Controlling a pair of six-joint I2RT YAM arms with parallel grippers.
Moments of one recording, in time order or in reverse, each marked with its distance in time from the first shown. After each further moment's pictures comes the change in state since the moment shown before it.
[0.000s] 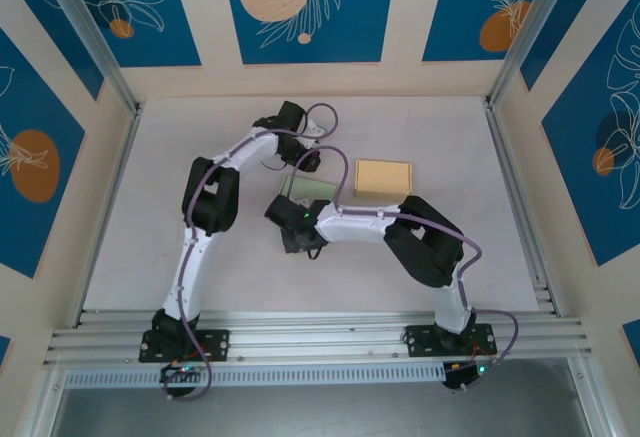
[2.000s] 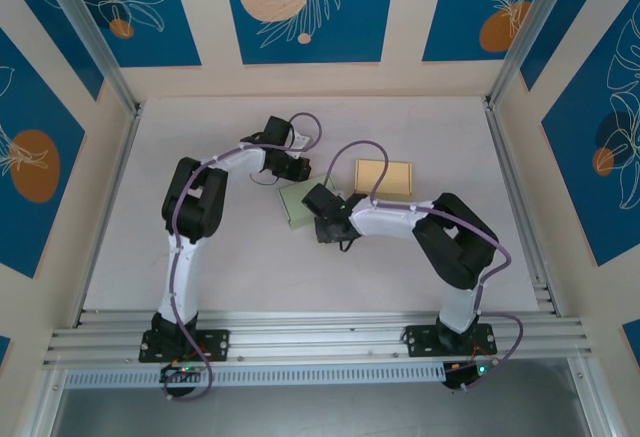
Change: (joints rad) left arm 0.017 -0.195 -0.411 0.304 0.005 -0.219; right arm -0.166 -0.186 -0.264 0.079 0.017 -0.093
